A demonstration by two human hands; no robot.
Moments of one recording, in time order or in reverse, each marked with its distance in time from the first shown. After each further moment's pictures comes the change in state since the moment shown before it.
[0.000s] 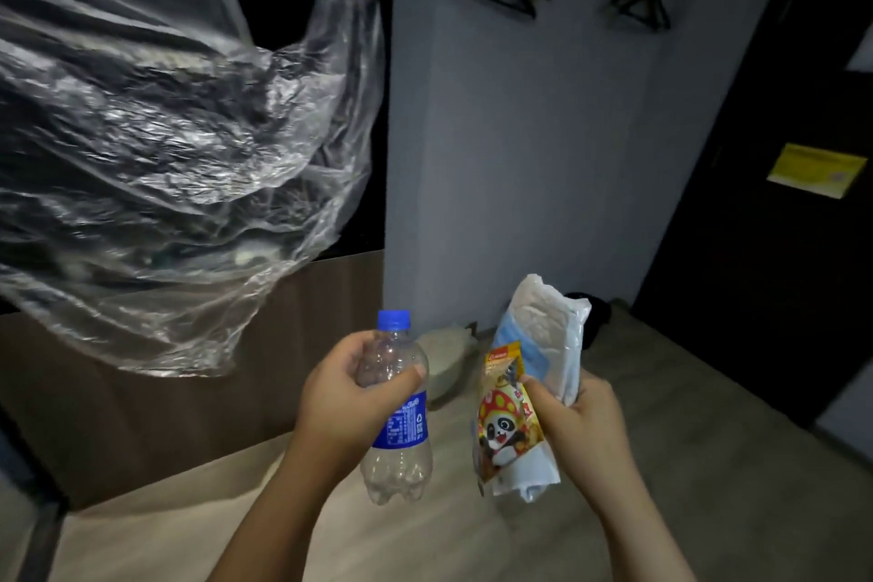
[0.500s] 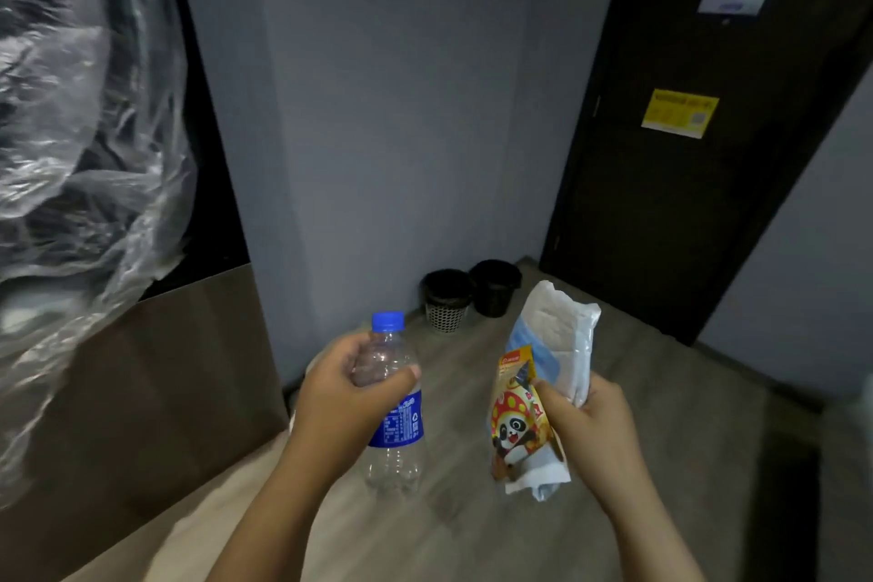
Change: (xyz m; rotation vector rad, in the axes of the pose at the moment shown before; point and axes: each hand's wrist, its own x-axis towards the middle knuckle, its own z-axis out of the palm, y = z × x) left_hand 0.158 -0.038 0.166 0.039 -0.271 -0.045; right_hand 0.139 0.102 -0.089 -0.083 0.276 0.170
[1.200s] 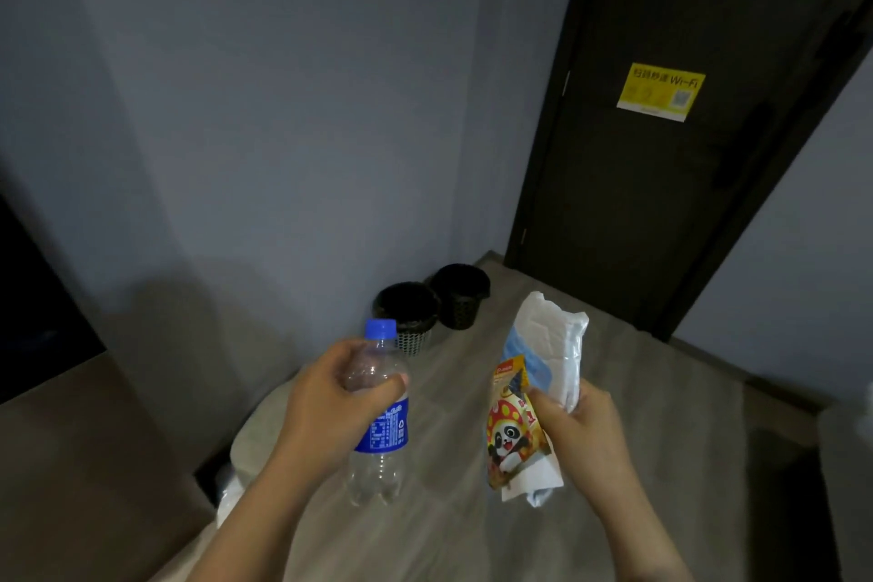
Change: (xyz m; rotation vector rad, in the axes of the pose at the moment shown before) left_hand 0.326 -0.040 0.087 0.103 -0.150 -0.063; right_hand 0.293 0.054 0.055 -0.075 0.084 0.161
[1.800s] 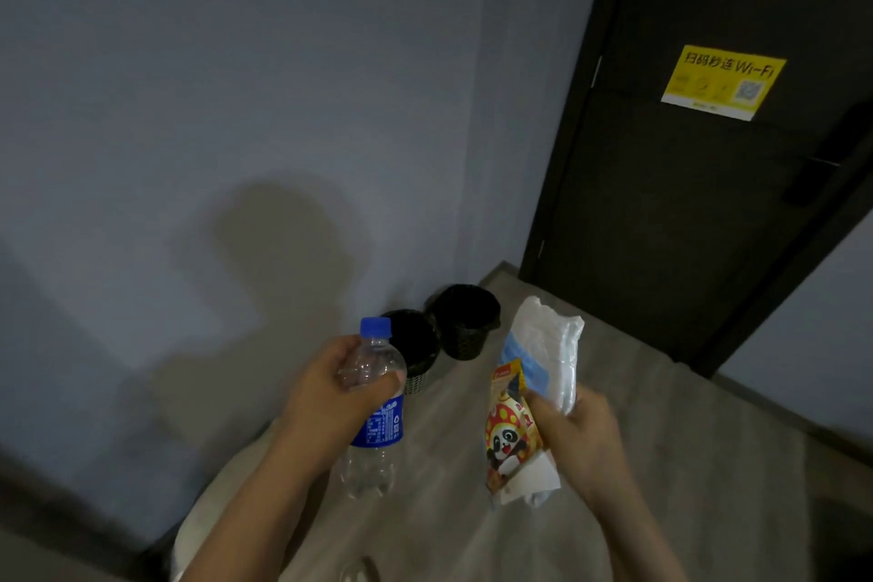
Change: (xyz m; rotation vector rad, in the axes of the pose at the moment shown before) left_hand 0.270 0.022 0.114 0.047 0.013 -0.053; right_hand 0.297 0.021 0.000 -0.031 -0.088 0.054
